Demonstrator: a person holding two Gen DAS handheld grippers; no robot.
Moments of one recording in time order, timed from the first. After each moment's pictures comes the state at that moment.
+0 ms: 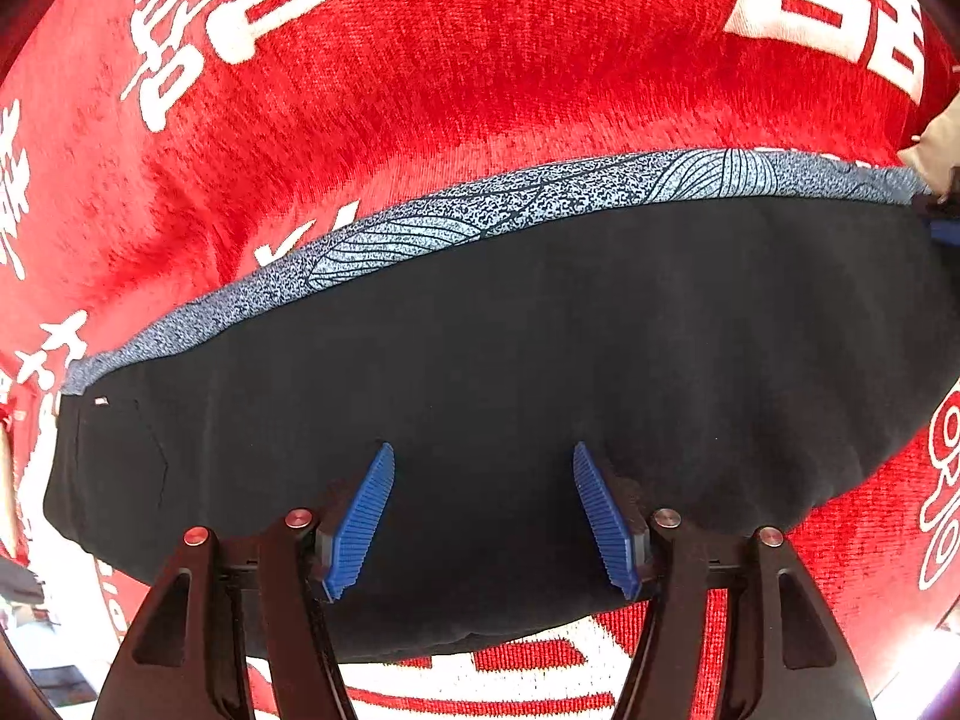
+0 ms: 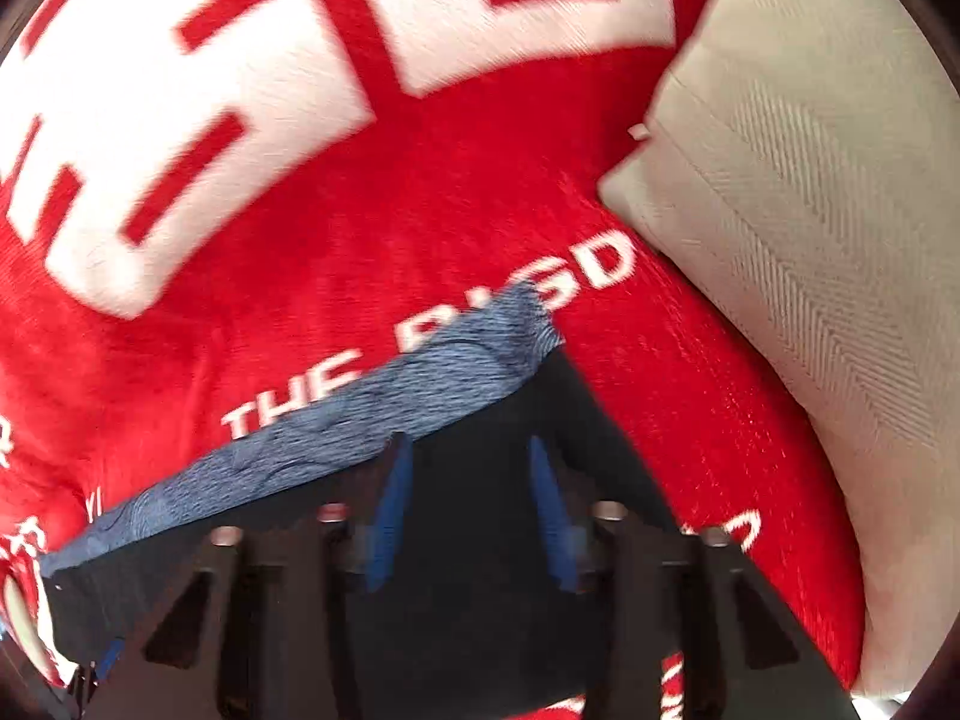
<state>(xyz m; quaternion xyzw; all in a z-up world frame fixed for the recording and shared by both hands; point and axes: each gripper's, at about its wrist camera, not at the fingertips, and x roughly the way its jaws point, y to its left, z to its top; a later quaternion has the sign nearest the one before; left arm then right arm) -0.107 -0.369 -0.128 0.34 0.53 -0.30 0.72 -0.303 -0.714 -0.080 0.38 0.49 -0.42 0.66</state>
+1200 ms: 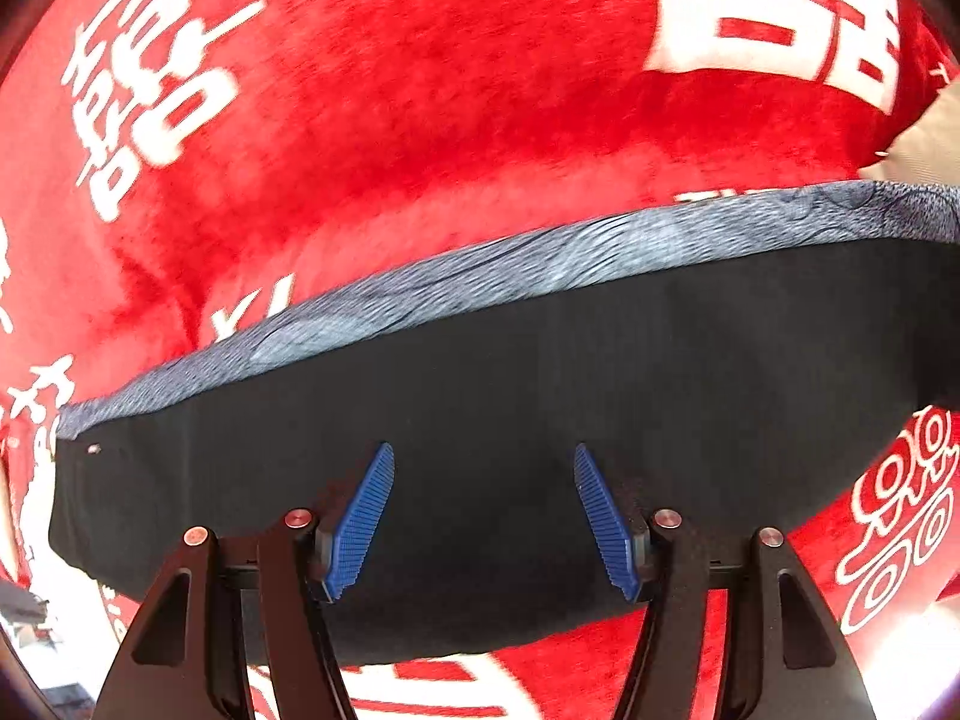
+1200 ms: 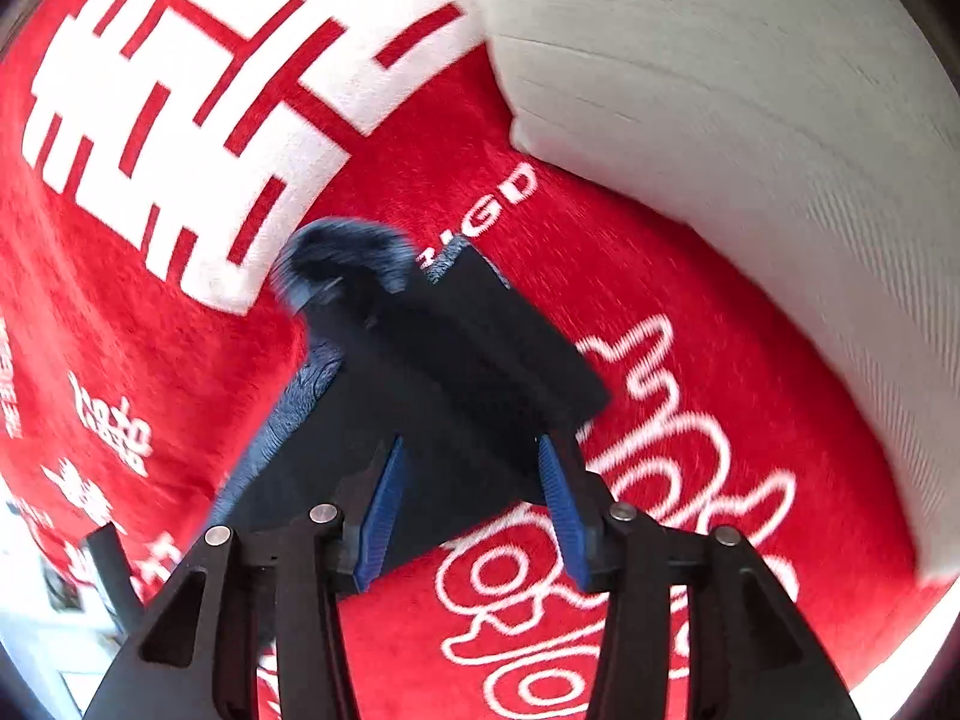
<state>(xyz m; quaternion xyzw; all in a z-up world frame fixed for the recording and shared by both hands) -0.128 -0.421 -0.100 0.33 0.53 -0.34 0.70 -0.413 -0.651 -0.045 0.53 0.36 -0.37 0.68</state>
